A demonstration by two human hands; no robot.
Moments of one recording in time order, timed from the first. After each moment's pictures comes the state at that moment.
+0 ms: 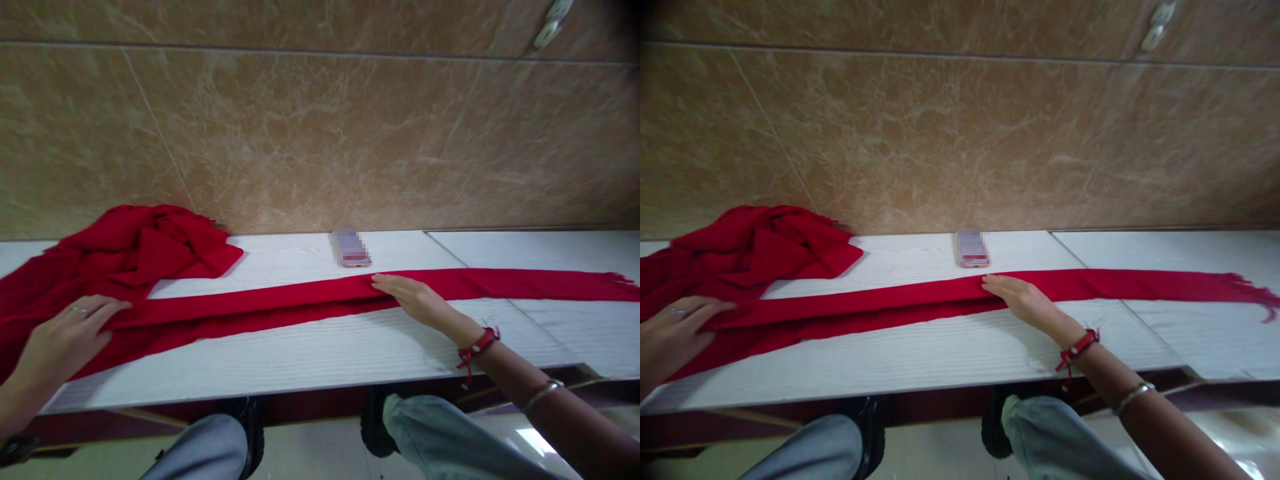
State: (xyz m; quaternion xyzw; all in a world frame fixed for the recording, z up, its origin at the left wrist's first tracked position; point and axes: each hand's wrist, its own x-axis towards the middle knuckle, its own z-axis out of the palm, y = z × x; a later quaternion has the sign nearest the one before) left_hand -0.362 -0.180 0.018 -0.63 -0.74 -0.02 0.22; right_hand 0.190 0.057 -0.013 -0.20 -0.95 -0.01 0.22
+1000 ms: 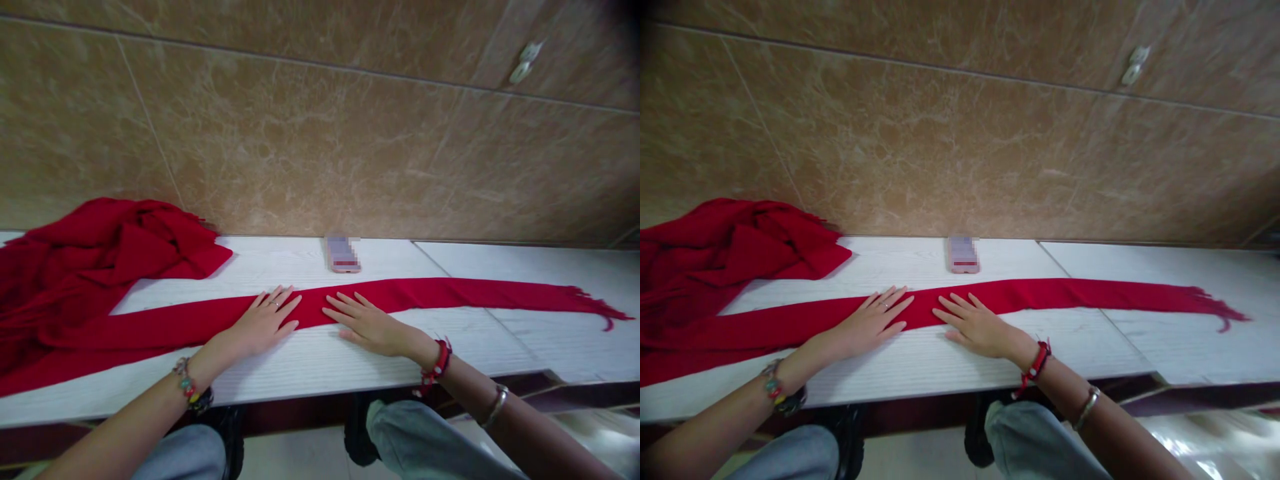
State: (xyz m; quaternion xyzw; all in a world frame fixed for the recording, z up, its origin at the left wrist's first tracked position) left_hand -0.112 -0.056 -0.002 -0.80 -0.60 0.01 -0.02; right_hand 0.134 0.010 0.009 -0.21 -0.98 0.06 0.01
